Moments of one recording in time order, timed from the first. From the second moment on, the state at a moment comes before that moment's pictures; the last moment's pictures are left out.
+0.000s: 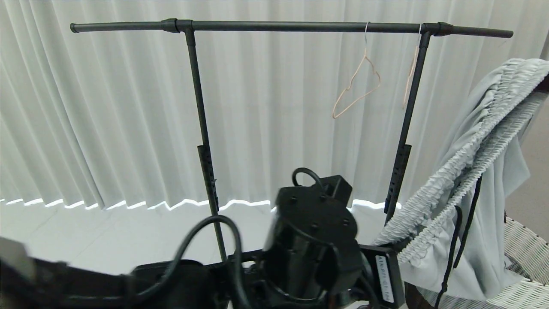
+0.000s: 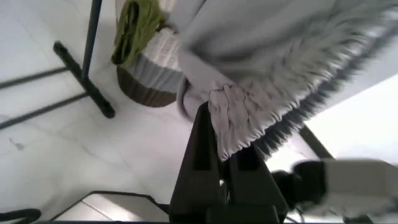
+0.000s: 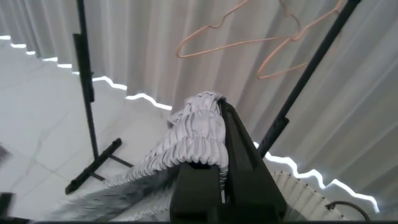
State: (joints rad) left arm -1.08 1.82 -0.94 -0.55 0.03 -0.63; right arm 0.48 1.19 -1.29 0.16 0.00 -0.13
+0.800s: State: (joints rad) left arm -0.81 1.24 -0.97 0.15 0.20 -0.15; right arm 0.60 1.16 -0.95 0.22 -0.02 -0.13
